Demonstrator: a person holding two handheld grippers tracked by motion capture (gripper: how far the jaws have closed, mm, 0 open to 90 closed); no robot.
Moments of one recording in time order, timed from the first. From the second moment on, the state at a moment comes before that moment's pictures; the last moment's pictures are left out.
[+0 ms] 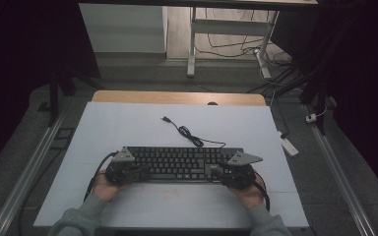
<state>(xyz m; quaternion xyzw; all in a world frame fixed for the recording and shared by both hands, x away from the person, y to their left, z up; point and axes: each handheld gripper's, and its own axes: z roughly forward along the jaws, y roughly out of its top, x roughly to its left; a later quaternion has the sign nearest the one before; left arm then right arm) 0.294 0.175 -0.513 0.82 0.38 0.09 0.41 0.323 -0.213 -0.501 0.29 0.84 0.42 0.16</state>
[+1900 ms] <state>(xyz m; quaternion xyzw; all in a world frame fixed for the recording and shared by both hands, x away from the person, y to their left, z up) 0.296 0.173 -0.511 0.82 0.39 0.13 0.41 0.323 -0.213 -0.501 0.29 0.85 0.42 0.16</state>
